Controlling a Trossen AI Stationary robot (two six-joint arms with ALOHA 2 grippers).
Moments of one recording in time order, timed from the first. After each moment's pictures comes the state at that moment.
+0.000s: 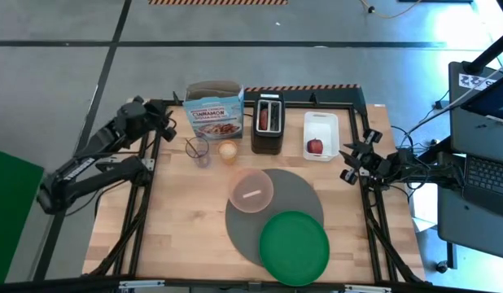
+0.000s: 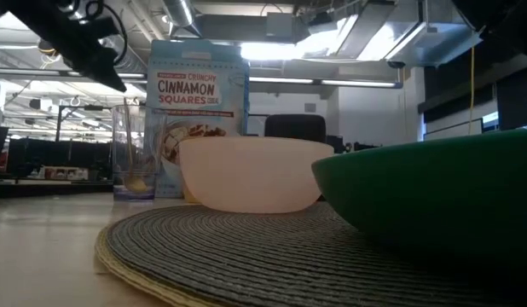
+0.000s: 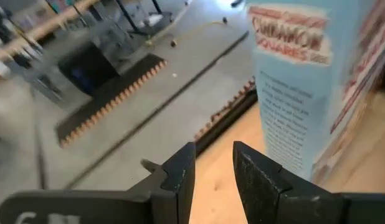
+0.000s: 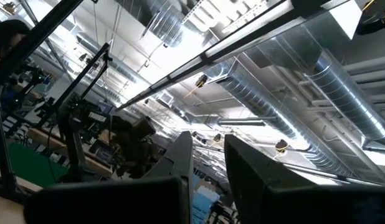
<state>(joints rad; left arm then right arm) 0.79 0.50 0.62 -0.56 -0.28 0.24 -0.01 0.07 0.01 0.69 0.05 -0.69</state>
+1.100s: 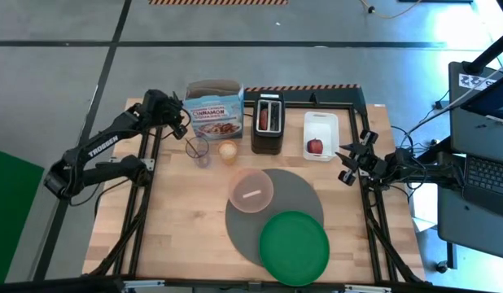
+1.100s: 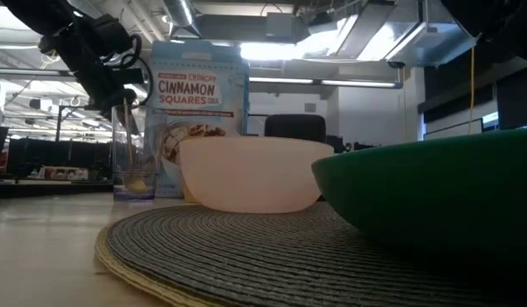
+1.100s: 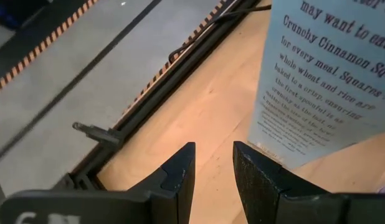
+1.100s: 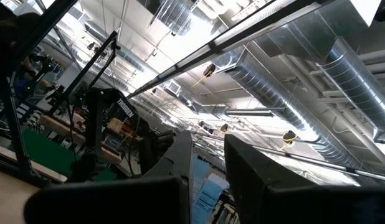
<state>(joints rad) 0.98 0.90 0.61 -0.49 -0.03 0.27 -0.01 0.07 0.01 0.63 0.05 -0.68</state>
